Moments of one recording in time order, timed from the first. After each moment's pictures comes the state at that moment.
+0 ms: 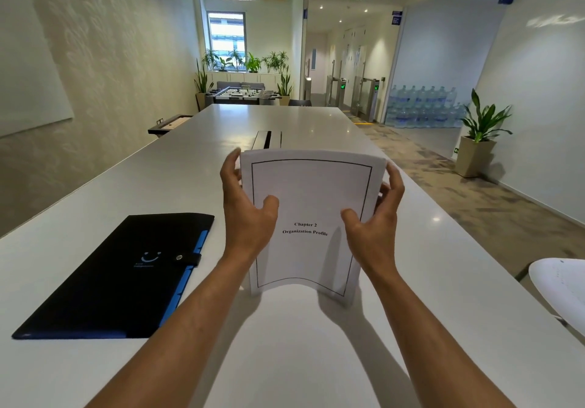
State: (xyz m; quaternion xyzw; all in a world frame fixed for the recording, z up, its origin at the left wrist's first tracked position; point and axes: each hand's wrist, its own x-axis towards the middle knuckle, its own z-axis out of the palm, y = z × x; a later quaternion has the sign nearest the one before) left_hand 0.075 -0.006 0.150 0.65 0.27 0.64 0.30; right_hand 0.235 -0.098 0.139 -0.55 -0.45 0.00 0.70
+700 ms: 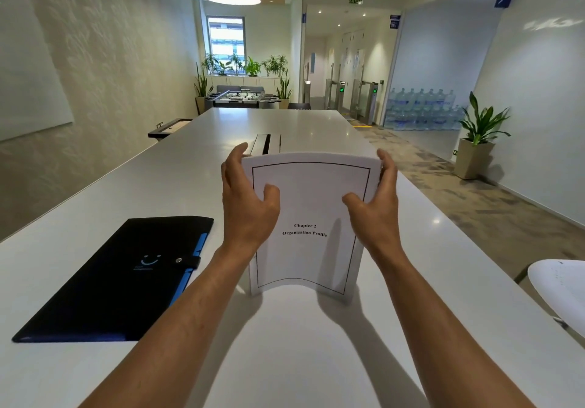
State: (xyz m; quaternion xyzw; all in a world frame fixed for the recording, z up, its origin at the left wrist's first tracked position) left_hand 0.078 -0.011 0.171 0.69 0.31 0.62 0.21; right_hand 0.243 -0.095 0.169 -0.57 -0.46 0.05 0.68
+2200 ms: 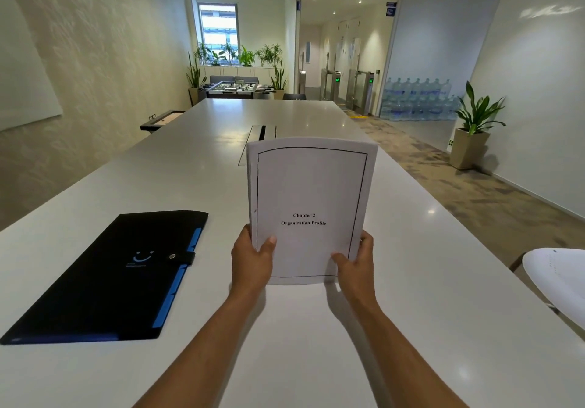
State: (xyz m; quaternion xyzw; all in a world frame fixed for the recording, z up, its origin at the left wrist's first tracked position) left_hand 0.086 -0.013 0.064 0.60 0.40 0.52 0.46; right_hand 0.247 -0.089 0.033 -0.62 -0.33 0.18 0.69
